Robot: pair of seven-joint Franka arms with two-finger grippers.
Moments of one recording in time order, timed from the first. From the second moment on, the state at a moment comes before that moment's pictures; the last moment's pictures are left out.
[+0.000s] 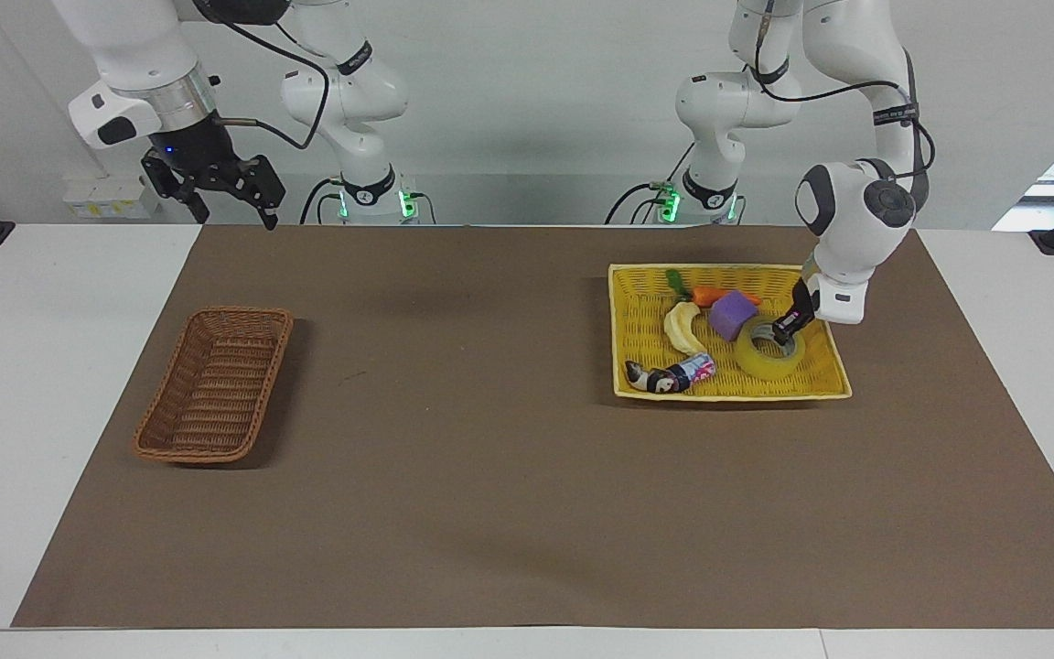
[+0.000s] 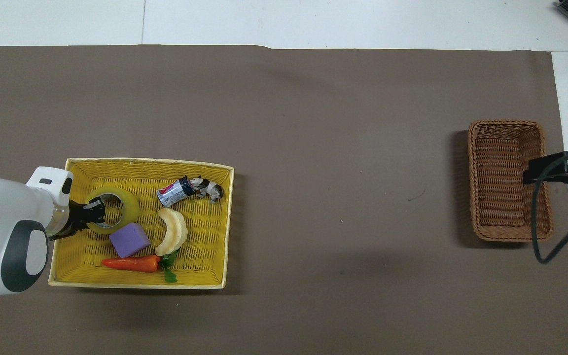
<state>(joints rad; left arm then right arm) -0.05 -0.03 0.06 -2.07 -0.01 1.98 -0.33 0.09 -0.08 -0.10 -1.61 -0.01 1.52 0.12</state>
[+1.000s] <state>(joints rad) -0.05 -0.05 0.04 -1.73 -0.01 1.63 0.09 0.23 -0.03 -0.07 -1.72 0.39 1.84 0.06</state>
